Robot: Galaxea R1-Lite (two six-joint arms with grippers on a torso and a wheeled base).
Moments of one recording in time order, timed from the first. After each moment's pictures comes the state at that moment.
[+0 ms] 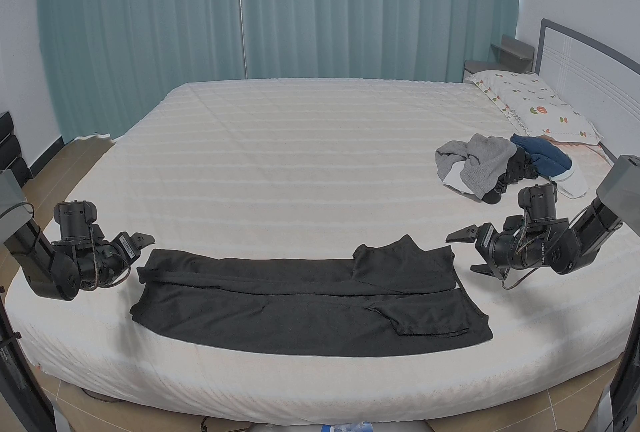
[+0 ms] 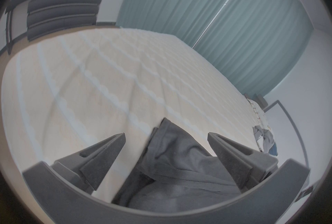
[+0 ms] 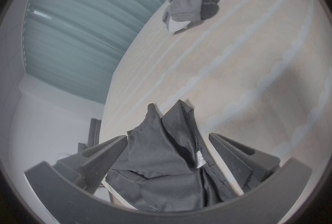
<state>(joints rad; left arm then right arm) 0.16 2.04 -0.68 -0.73 -0.17 -0.60 0.09 2.15 -0.89 -0.60 0.39 0.81</state>
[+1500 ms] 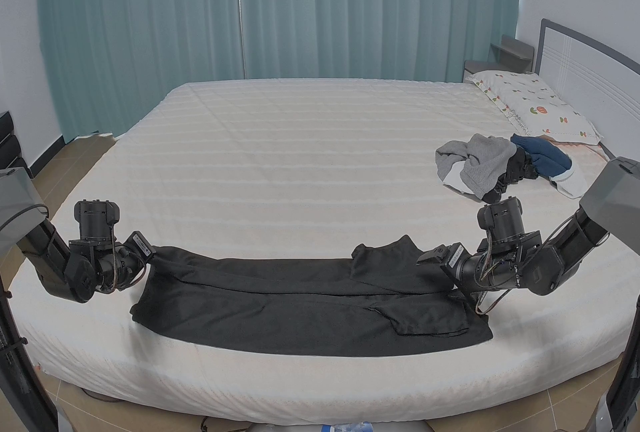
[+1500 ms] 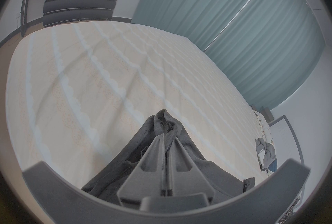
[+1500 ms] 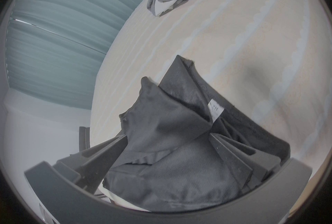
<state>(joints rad) 0.06 2.04 -0.68 -0.73 0.00 -0.75 0.32 2.12 -0.86 -0.50 0.11 1.00</state>
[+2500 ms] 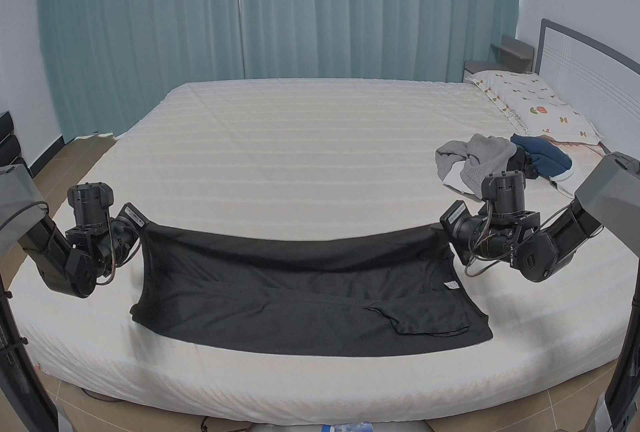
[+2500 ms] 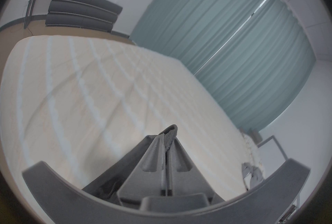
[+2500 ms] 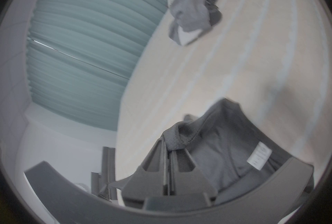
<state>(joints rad) 0.06 2.05 -0.71 -0.99 0.09 -0.83 0.30 2.14 -0.94 -0.80 0.07 1.11</state>
